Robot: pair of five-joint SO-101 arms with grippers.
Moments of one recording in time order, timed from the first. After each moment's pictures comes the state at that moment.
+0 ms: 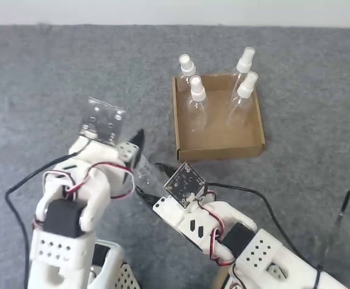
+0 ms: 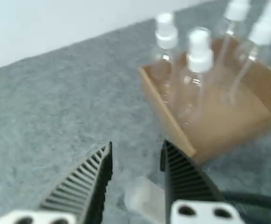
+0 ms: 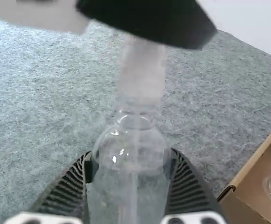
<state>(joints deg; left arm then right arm) 7.2 -66.3 50.8 64.7 -4.4 -53.3 -66.2 84.8 13.5 1.9</state>
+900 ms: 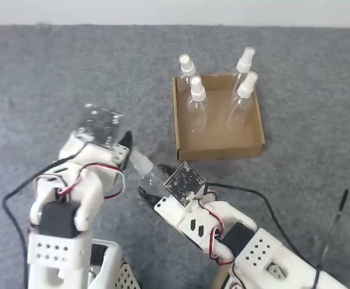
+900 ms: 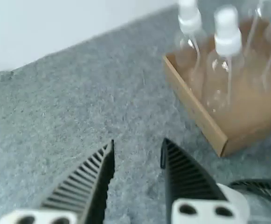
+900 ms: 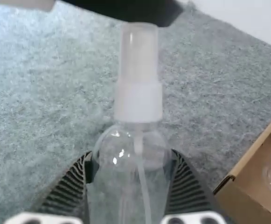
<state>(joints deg) 2.8 -67.1 52.4 64.9 -11.1 -53.0 -66.0 85.1 13.5 1.7</state>
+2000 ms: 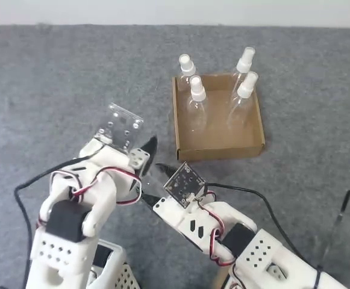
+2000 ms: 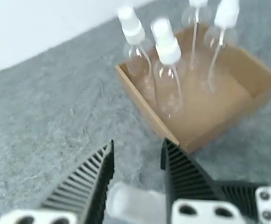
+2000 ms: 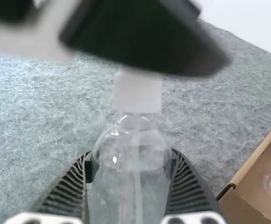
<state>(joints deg) 12.1 -66.4 50.1 65.5 -6.0 -53.3 -66.2 84.9 13.5 1.9</state>
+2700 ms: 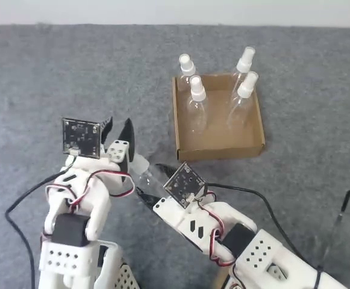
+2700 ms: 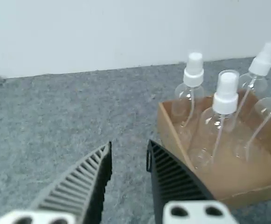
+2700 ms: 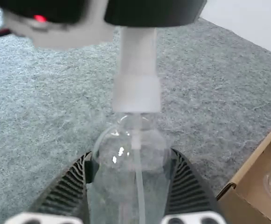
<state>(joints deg) 2.5 -77.8 69.0 45.4 4.9 -53.3 -66.2 84.9 13.5 1.9</state>
